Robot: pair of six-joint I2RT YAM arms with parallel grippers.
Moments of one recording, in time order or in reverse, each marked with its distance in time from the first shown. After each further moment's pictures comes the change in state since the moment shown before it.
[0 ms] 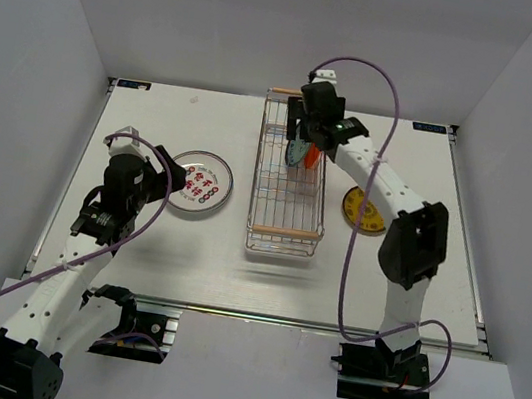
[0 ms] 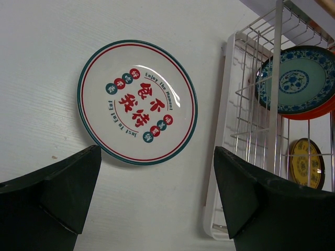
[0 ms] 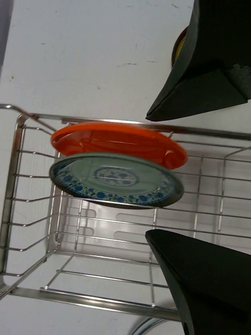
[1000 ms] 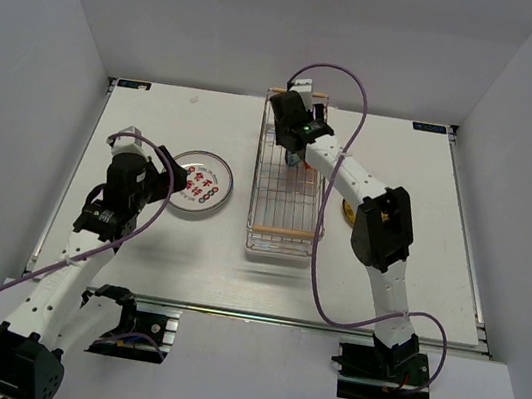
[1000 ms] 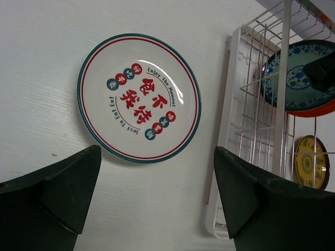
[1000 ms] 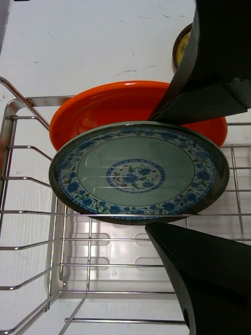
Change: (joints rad) left arm 0.000 0.029 0.000 0.000 0.008 0.000; right arm 0.076 0.267 0.201 -0.039 0.267 -0.006
